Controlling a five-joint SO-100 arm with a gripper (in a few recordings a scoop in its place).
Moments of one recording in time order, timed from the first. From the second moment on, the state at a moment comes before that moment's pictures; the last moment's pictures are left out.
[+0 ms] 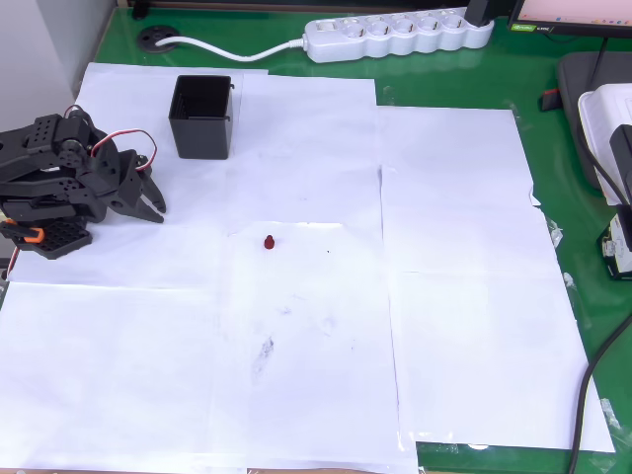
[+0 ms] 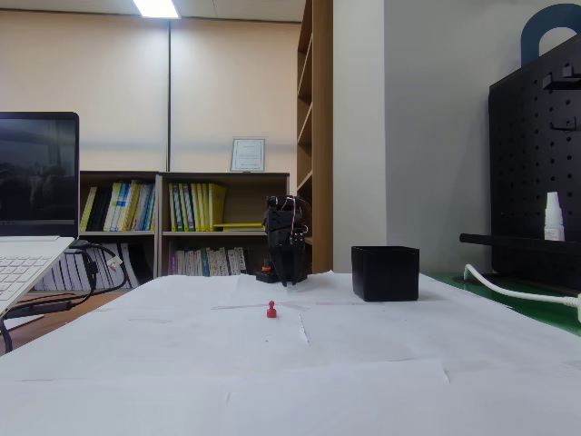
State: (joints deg) arm -0.6 -11.2 5.0 79.3 -78.0
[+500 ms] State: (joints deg) arm 0.1 4.6 5.0 34.5 -79.5
